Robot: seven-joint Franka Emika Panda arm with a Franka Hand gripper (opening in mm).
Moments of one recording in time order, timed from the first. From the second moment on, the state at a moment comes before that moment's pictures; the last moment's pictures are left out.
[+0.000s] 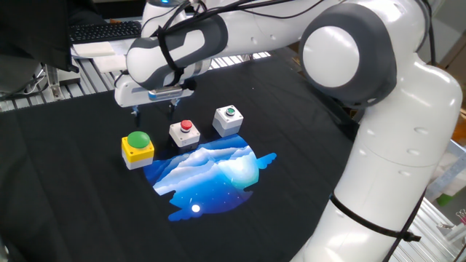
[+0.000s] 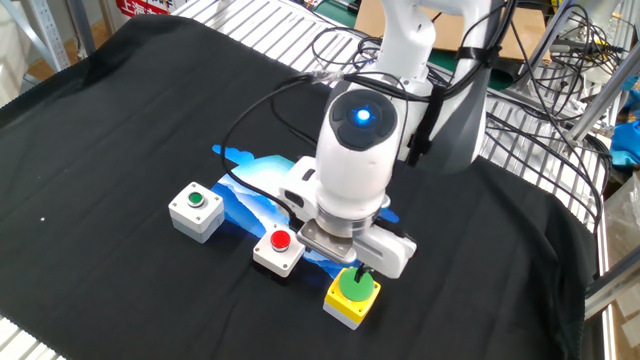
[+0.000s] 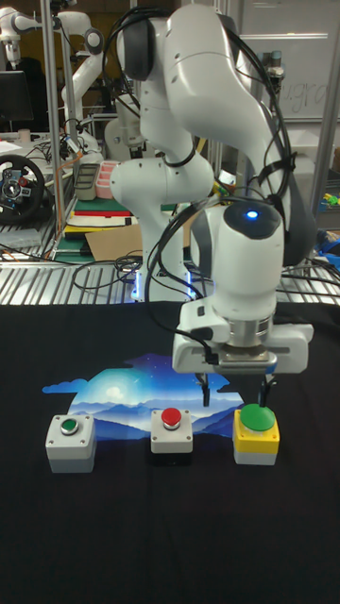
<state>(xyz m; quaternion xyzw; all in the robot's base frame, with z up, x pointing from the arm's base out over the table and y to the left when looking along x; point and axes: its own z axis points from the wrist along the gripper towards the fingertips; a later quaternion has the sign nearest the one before) 0.549 0.120 0.181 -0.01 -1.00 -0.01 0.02</state>
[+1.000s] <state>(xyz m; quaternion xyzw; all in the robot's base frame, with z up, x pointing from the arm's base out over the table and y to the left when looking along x) 0.556 0.123 0.168 0.02 -1.00 0.02 0.09</state>
